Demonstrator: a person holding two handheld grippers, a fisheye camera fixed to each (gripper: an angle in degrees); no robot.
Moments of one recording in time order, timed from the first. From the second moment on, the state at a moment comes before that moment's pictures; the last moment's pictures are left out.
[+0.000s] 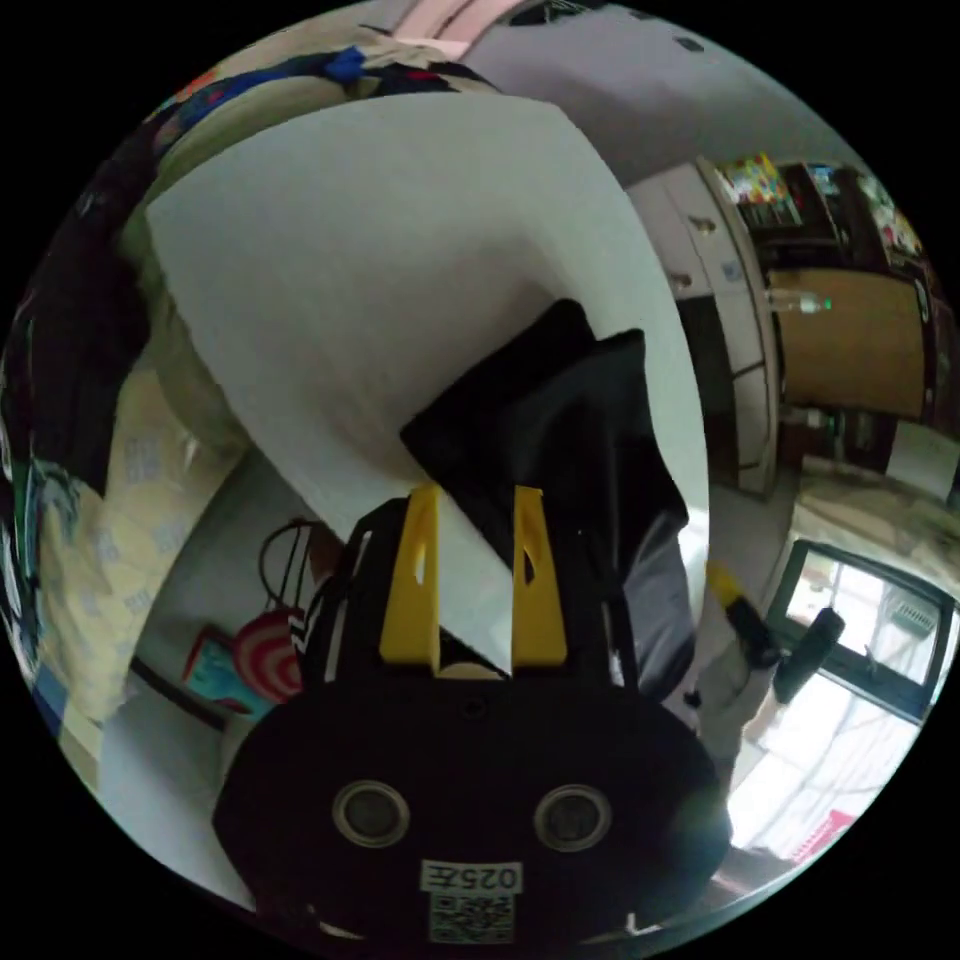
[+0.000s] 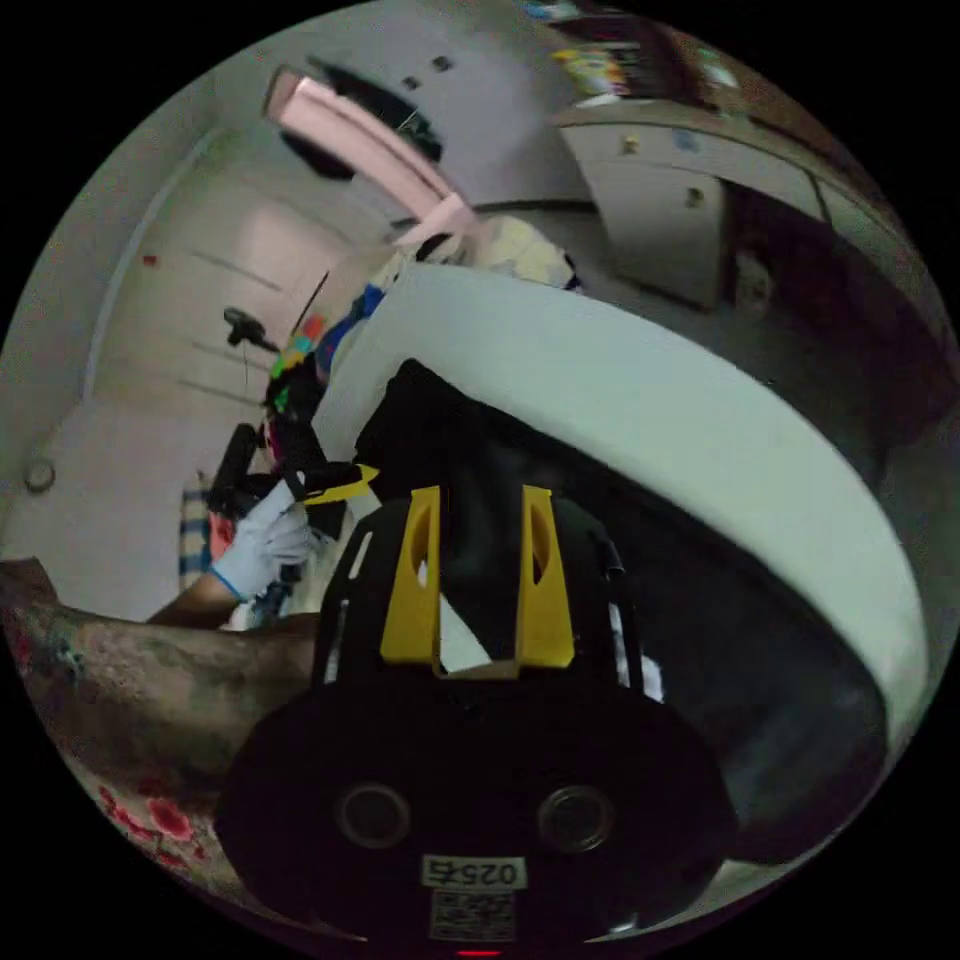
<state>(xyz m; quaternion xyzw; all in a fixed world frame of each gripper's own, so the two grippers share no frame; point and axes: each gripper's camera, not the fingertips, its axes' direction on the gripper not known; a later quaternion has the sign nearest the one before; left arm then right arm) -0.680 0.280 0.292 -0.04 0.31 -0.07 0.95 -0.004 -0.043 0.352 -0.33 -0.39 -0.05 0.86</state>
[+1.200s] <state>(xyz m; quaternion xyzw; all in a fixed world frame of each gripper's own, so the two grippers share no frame) -0.776 0.247 0.247 -0.05 0.37 0.37 0.85 -0.240 0.119 0.437 -0.32 -0.33 -0.26 0.85</state>
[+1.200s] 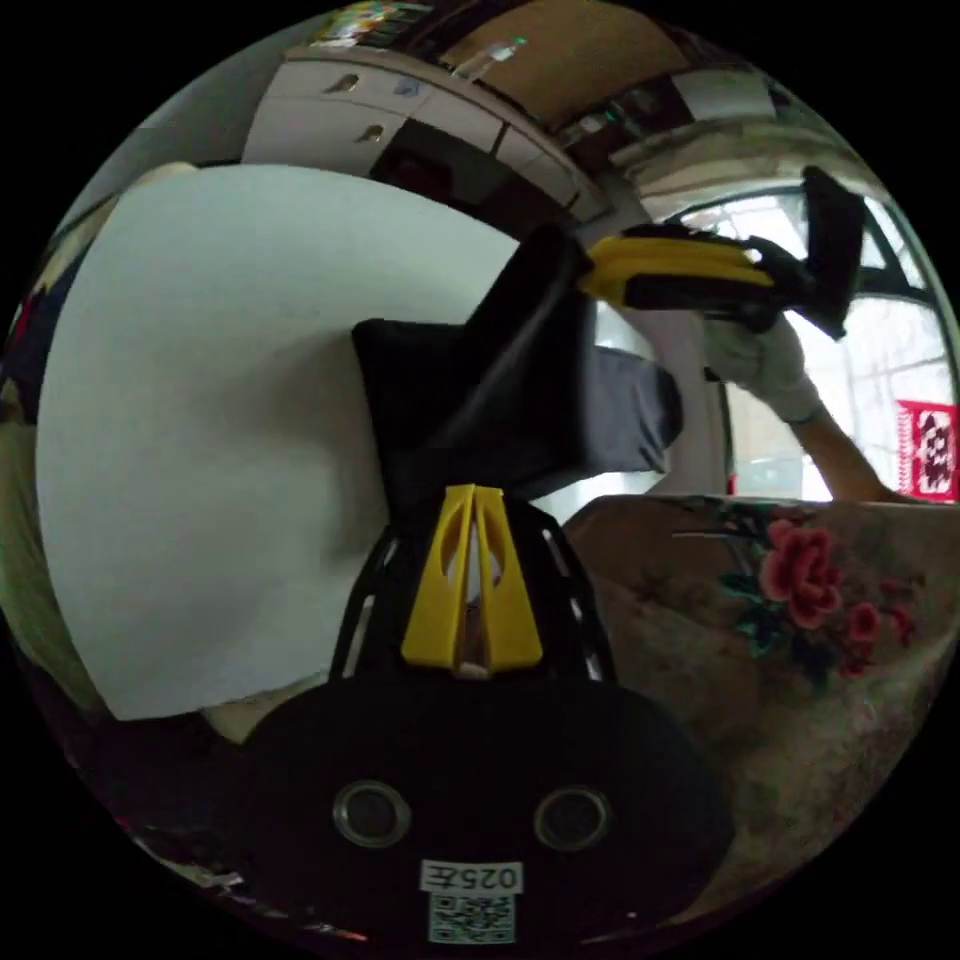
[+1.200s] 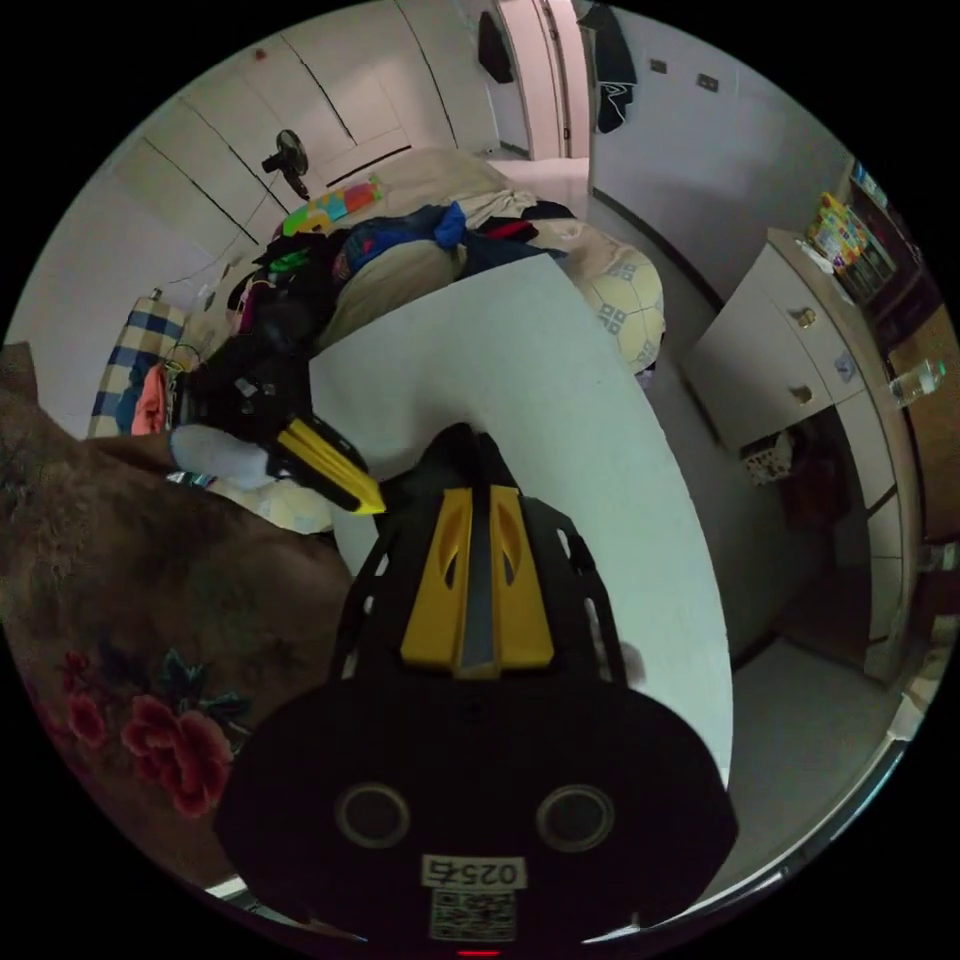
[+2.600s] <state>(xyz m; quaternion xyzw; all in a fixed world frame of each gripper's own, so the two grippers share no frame) -0.732 0.321 0.269 0.11 0.26 0.61 0.74 -0.212 0.230 0.536 -0.38 -0.39 -0.27 0.79</state>
